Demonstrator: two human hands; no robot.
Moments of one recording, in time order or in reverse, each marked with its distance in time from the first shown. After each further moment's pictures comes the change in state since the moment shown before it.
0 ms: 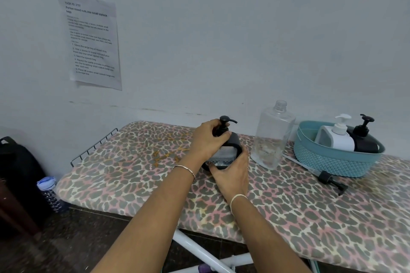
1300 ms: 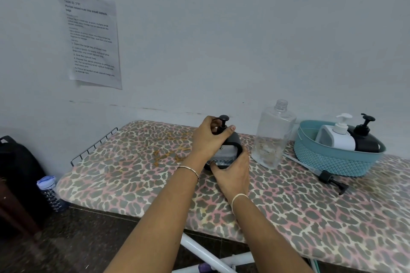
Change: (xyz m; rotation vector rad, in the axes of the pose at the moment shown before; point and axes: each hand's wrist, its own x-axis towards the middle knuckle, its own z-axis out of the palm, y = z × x) left_hand -0.004 0.005 0.003 -0.096 0.090 -0.138; right_hand 0.001 0.002 0.001 0.002 -0.005 0.012
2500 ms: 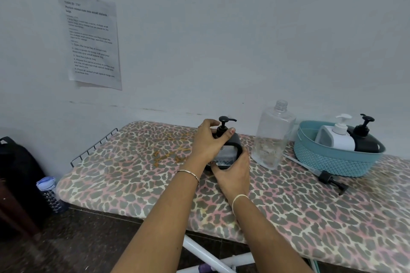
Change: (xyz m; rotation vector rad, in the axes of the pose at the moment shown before) left_hand 0.000 -0.009 0.003 0.045 -0.026 0.019; right_hand 0.000 0.001 0.000 0.024 -0.007 0.022
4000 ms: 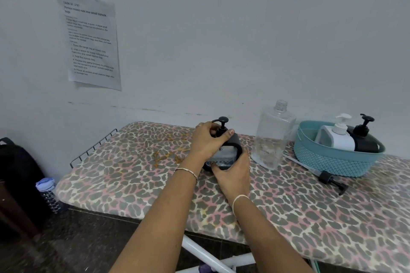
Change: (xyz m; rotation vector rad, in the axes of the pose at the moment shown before) left_hand 0.007 0.001 -0.003 0.103 -0.005 -0.021; right_hand 0.000 0.000 -0.001 -0.006 0.004 -0.008
